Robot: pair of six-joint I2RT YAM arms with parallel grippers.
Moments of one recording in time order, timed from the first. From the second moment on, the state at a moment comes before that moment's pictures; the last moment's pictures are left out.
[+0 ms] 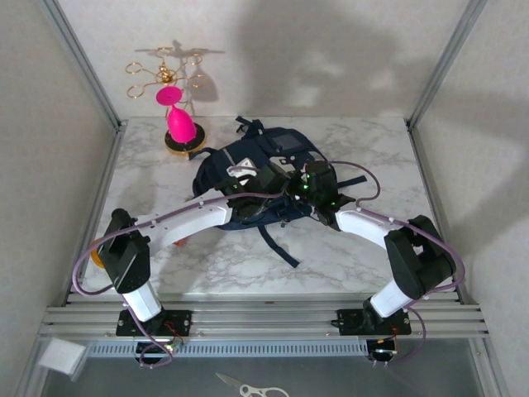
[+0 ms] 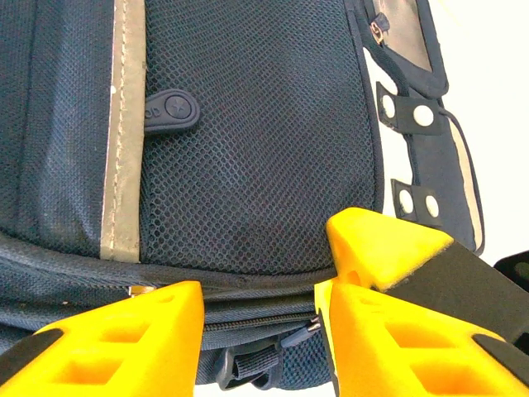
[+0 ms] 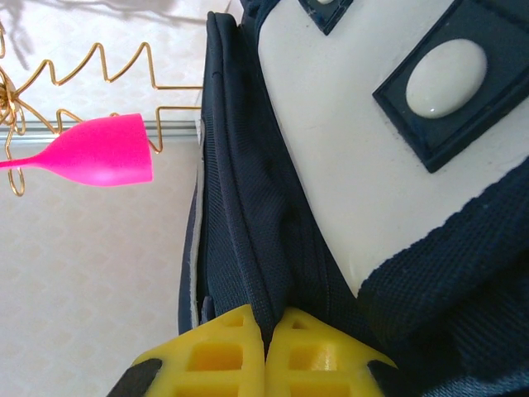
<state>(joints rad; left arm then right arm) -0.87 1.71 1.41 -0.61 -0.48 -1.36 0.57 1.57 0.86 0.30 -0.28 1.34</state>
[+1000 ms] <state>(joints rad) -0.89 1.73 1.39 -0.66 -0.53 -1.42 0.57 1.58 0.86 0.31 -0.29 1.34</state>
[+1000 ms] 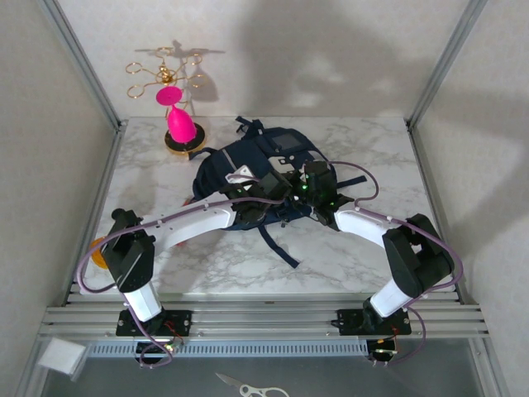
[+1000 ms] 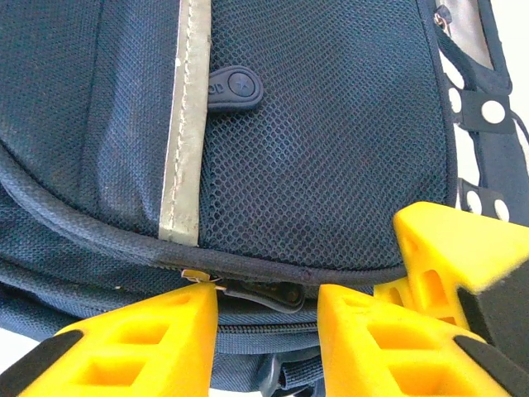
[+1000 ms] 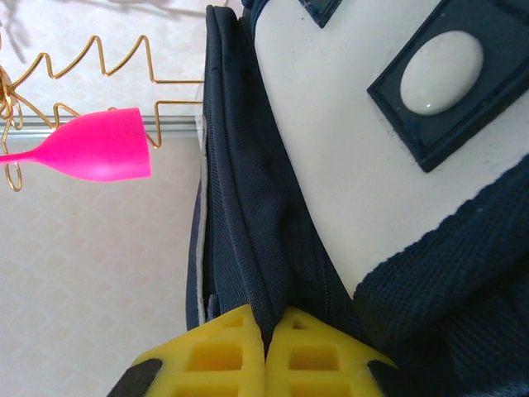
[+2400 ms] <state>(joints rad) -0.87 1.74 1.42 -0.65 -0.51 -1.53 0.58 1.59 0.86 0.34 -0.29 1.35</state>
